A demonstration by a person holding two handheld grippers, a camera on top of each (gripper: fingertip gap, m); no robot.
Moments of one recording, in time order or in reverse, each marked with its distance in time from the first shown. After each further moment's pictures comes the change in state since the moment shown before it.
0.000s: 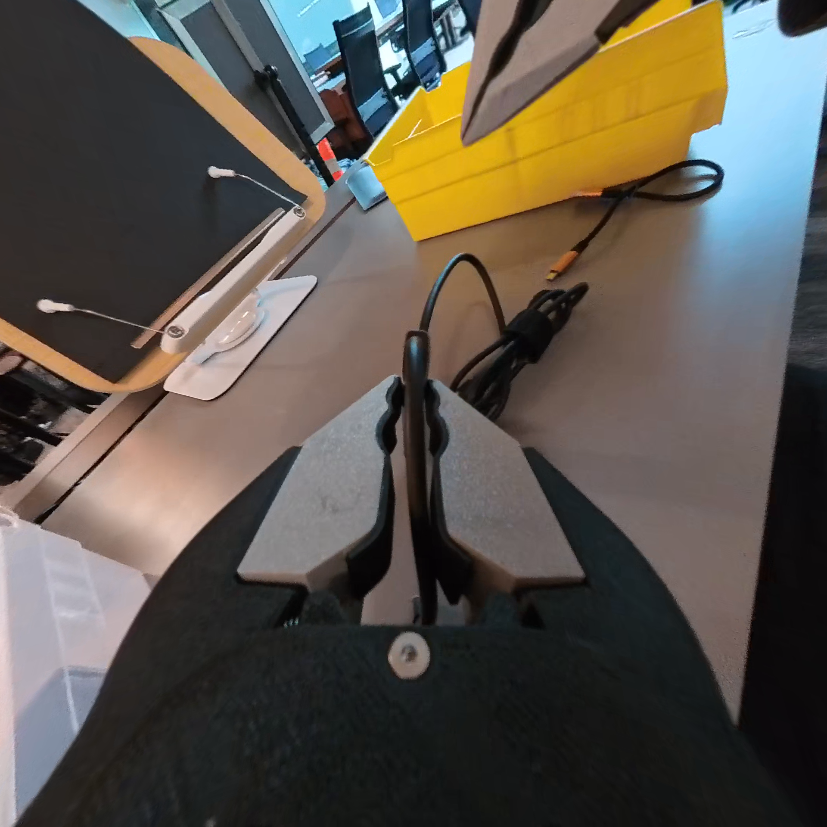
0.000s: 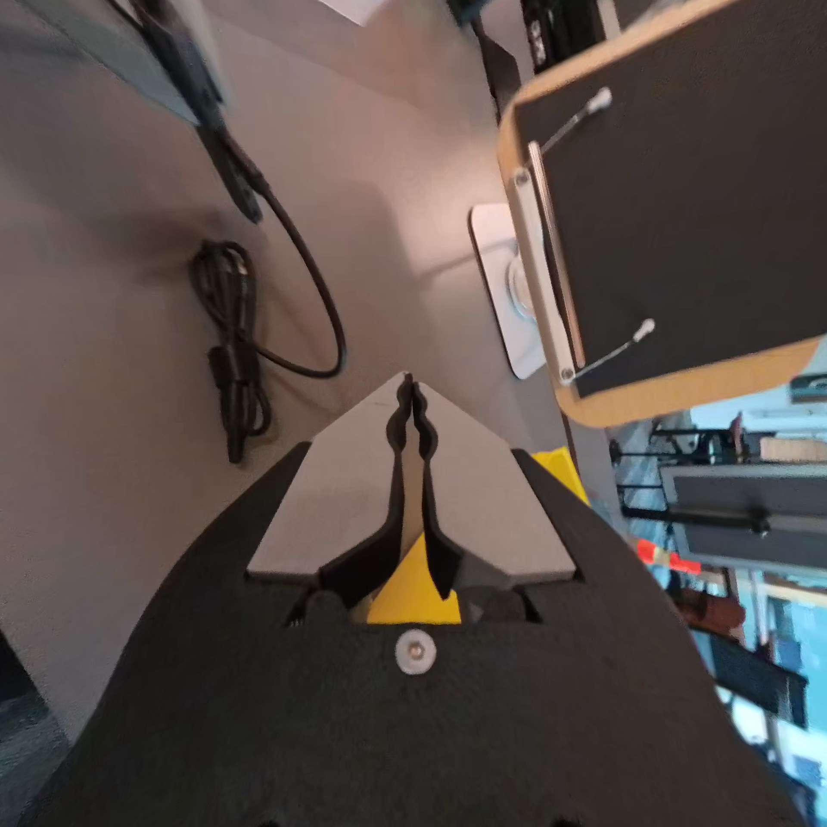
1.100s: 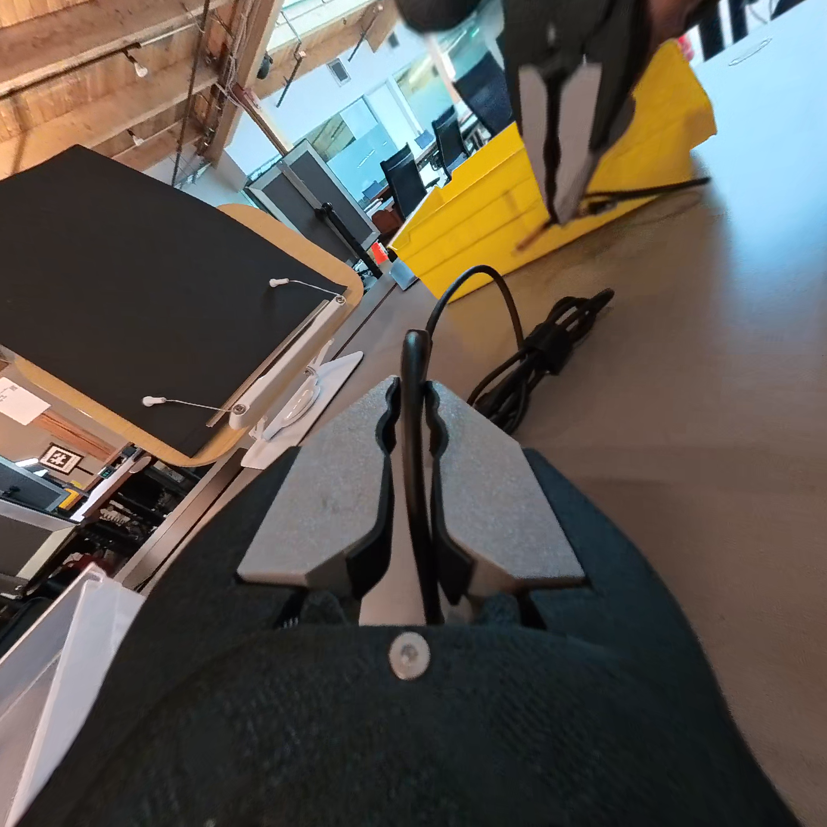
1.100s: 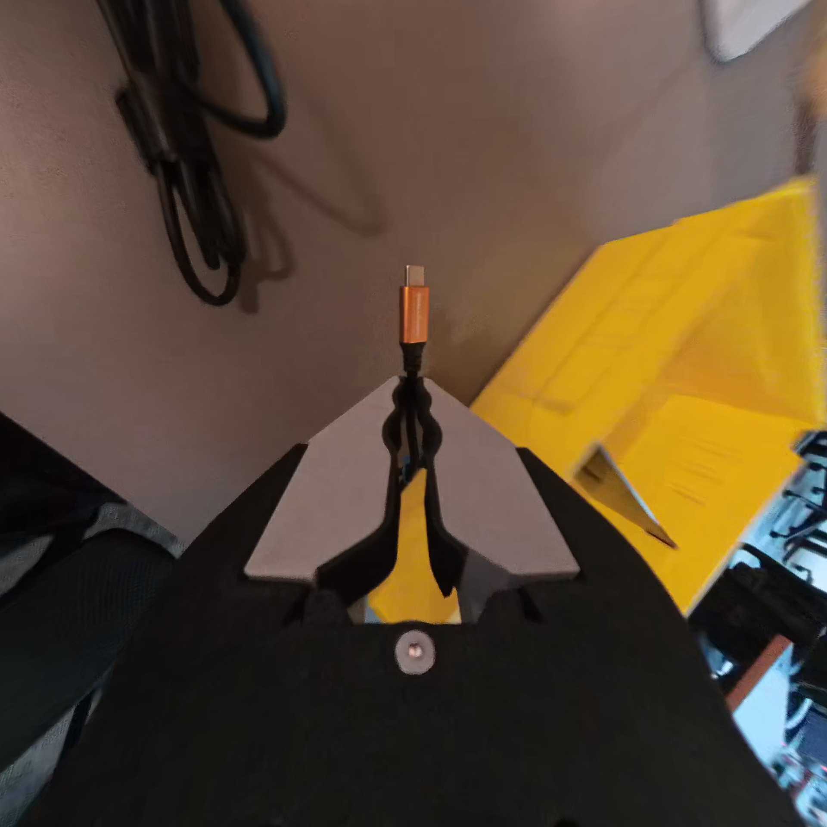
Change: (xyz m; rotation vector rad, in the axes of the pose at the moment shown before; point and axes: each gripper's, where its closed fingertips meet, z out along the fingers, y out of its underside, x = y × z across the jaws) left arm 0.007 -0.014 -0.001 0.197 -0.117 0.201; right arm -0.034 0.120 -0.005 -0.522 -0.263 0.261
